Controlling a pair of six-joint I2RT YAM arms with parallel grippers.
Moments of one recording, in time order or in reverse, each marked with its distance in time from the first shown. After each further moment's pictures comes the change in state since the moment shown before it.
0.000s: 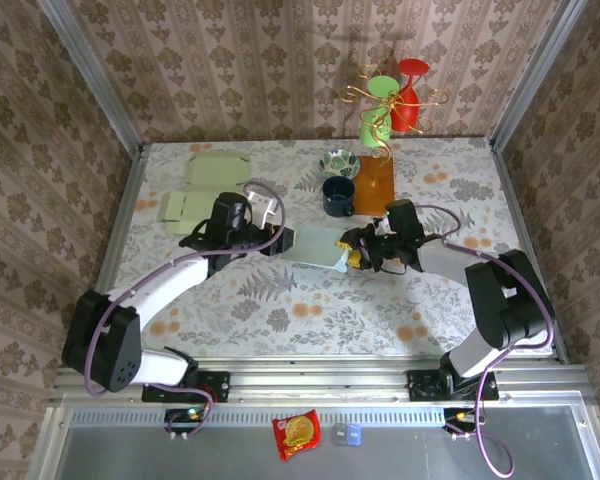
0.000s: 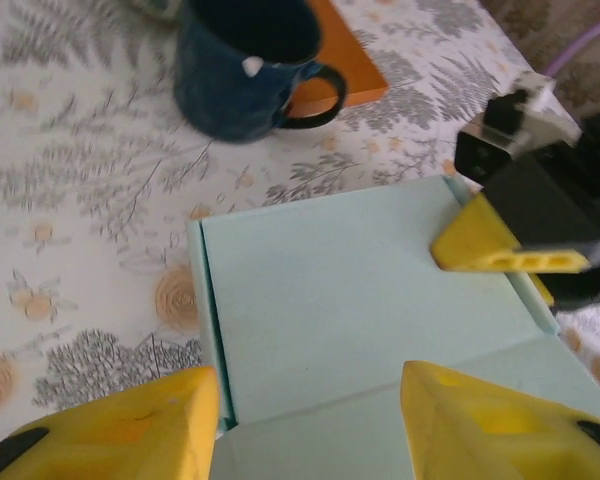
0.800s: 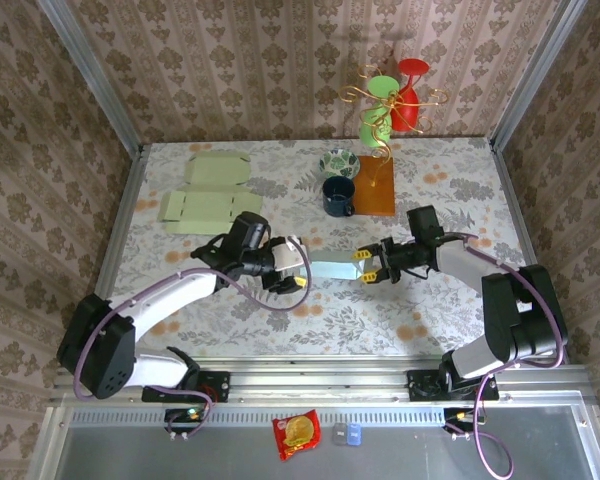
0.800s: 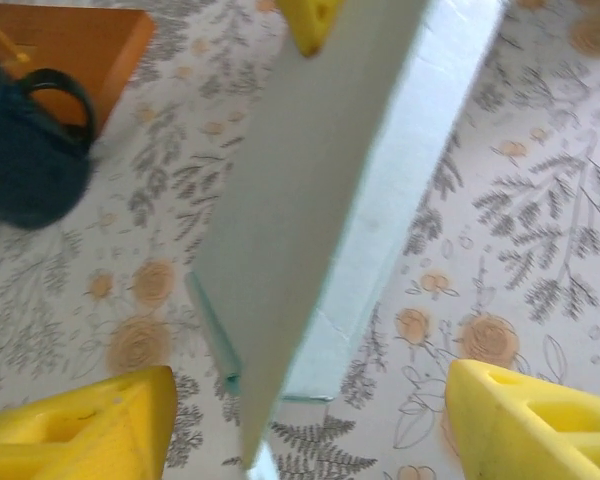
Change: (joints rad) left arm -0.164 -0.023 -0.045 -0.159 0.037 0.884; right arm -0.126 -0.090 -0.021 -0.351 -0.251 0.193
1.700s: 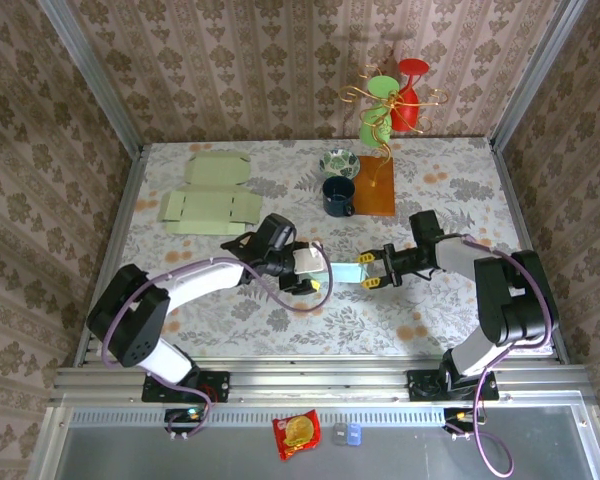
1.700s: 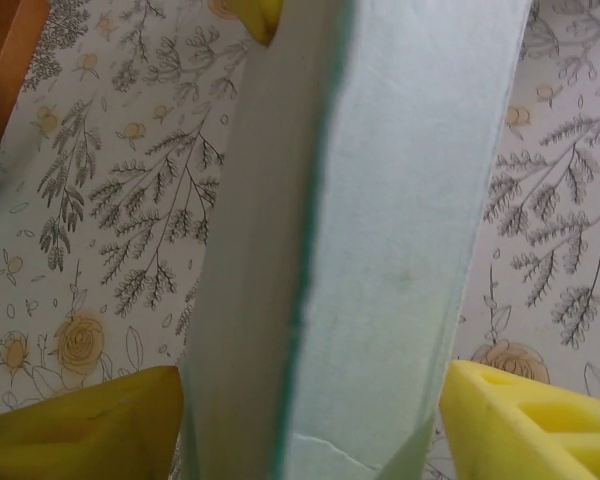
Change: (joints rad) left arm -0.085 0.214 0.090 0.055 -0.058 0.026; right arm -0.051 0.103 -0.001 -0.057 -0.127 -0.019
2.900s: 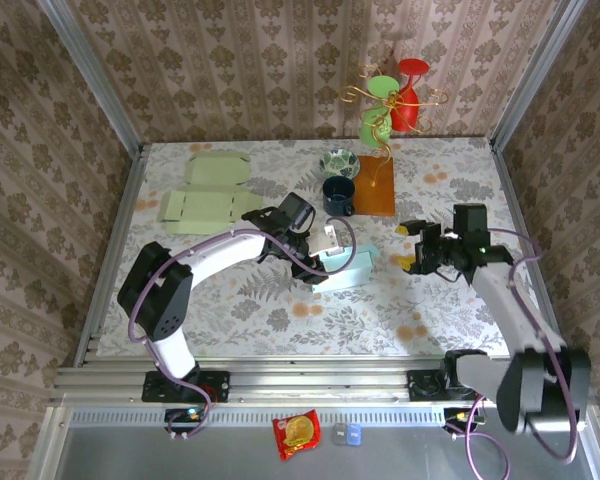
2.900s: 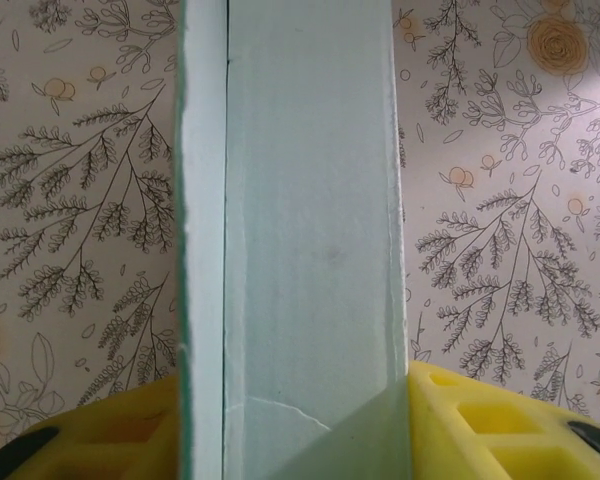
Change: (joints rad) left arm -0.003 0.200 0.340 -0.379 0.087 -0.193; right arm -0.117 -0.537 -0.003 -0.114 0.534 0.006
